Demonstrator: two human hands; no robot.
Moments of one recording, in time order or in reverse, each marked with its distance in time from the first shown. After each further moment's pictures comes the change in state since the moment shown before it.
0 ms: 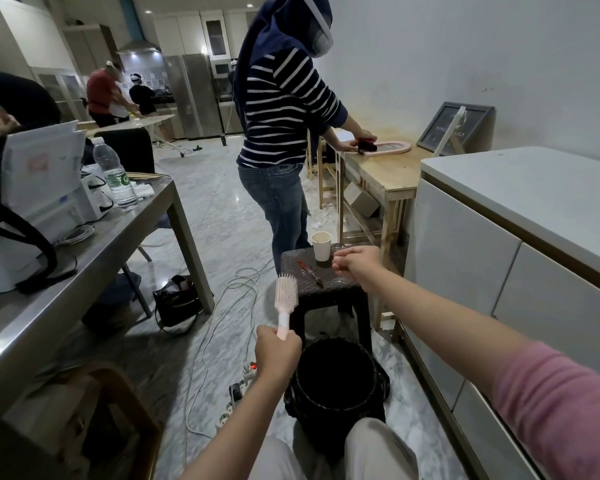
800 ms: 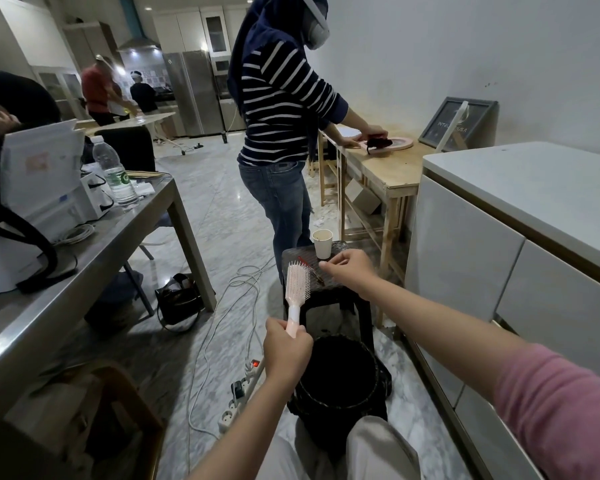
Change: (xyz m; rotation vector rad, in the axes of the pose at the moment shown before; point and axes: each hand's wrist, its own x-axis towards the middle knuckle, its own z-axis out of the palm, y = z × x) left_hand -0.012 0.009 0.006 0.056 0.029 0.113; right_hand 0.000 0.020 0.008 -0.514 -0.029 -0.244
